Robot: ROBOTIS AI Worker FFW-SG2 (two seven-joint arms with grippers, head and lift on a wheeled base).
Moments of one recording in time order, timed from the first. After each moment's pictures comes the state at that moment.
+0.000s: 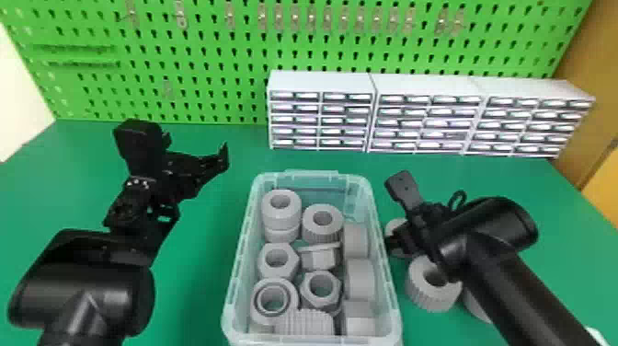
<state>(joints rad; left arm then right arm) -0.11 0.13 -0.05 -1.71 0.07 0.19 -0.12 -0.49 -0.20 0.38 -1.22 0.10 0.93 0.24</state>
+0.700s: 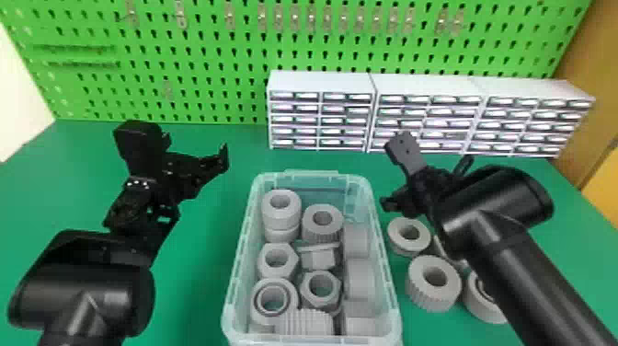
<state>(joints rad) -0.11 0.13 -0.05 -1.71 0.07 0.19 -0.12 -0.50 -0.21 0.37 -1.43 0.17 0.95 0.24</state>
